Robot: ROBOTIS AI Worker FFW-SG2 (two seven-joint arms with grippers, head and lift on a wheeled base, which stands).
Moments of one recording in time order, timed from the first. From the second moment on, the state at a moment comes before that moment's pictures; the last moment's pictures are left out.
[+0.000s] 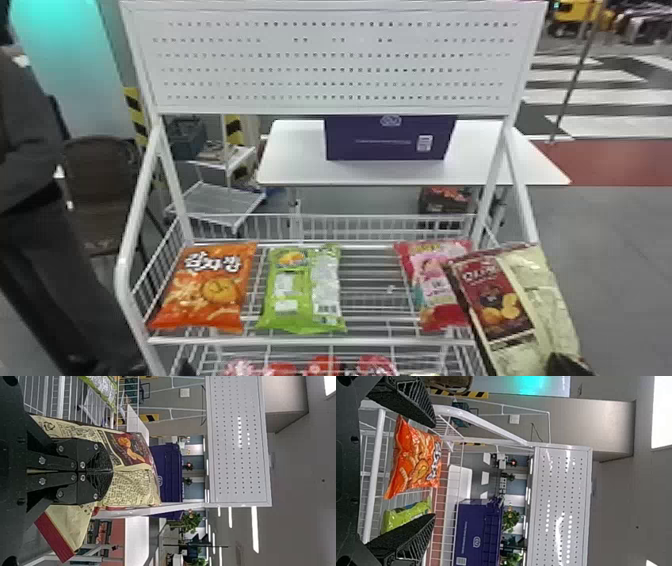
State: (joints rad) left arm 0.79 0.30 -0.11 -2.14 0.17 -0.32 0.32; right arm 0.82 -0.22 -0.06 -2.16 -0.22 -0.23 0.07
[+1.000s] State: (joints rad) left arm 0.57 0.28 -0.17 -2.02 0.17 -0.14 0.30; right arm 0.82 -0.22 -0.06 -2.16 -0.22 -0.23 0.07
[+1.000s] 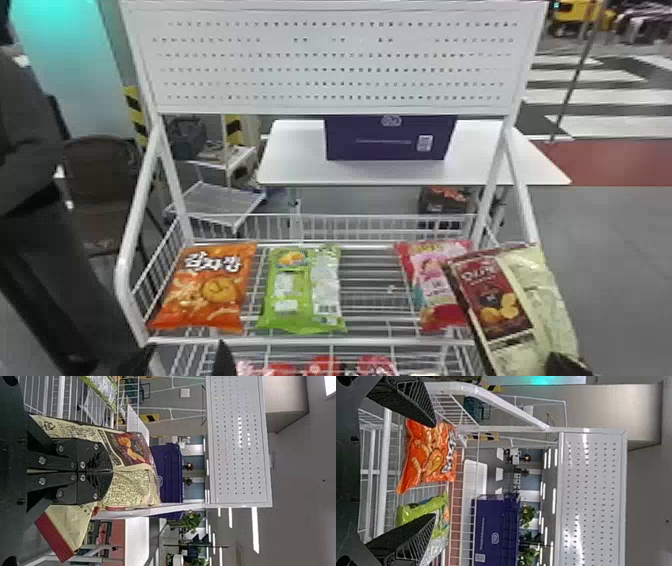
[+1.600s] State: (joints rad) left arm 0.12 0.24 -0.21 -1.68 0.19 0.14 0.29; right arm 0.83 -0.22 -0.06 -2.17 -0.22 -0.23 0.07
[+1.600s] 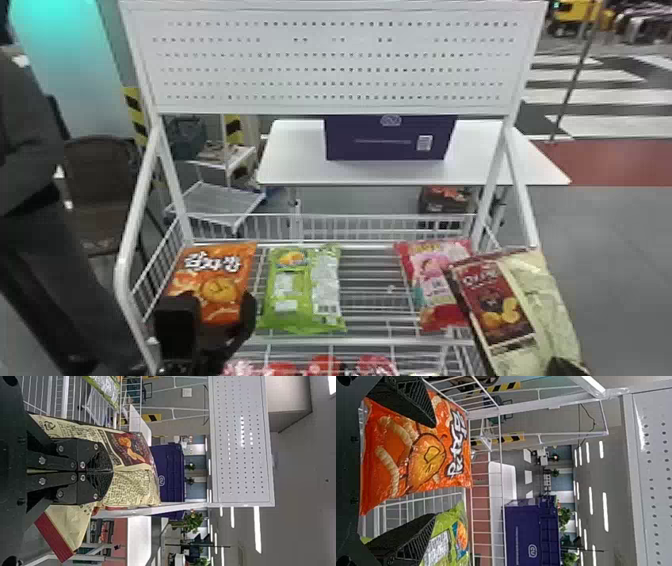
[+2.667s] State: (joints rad) left arm 0.09 0.25 -0.16 -1.63 0.20 0.23 0.21; right arm 0.84 -0.22 -0.07 -2.17 -0.22 -0.23 0.07
